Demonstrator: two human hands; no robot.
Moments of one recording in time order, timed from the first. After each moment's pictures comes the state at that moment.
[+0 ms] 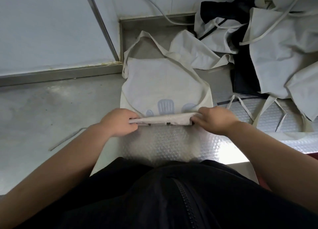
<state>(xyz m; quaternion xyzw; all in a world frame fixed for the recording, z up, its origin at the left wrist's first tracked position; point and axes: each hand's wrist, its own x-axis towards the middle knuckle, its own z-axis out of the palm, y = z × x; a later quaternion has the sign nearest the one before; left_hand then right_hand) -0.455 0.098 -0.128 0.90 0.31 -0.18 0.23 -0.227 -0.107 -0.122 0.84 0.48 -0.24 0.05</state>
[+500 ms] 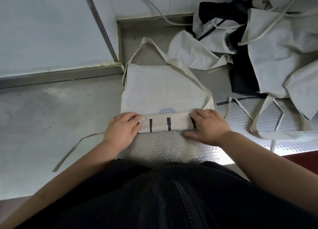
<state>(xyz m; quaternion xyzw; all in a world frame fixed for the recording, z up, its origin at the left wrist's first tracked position) -0.477 0.080 -0.168 0.95 0.25 0.00 0.16 -0.248 -0.113 -0.145 0.82 0.52 -0.22 0.07</state>
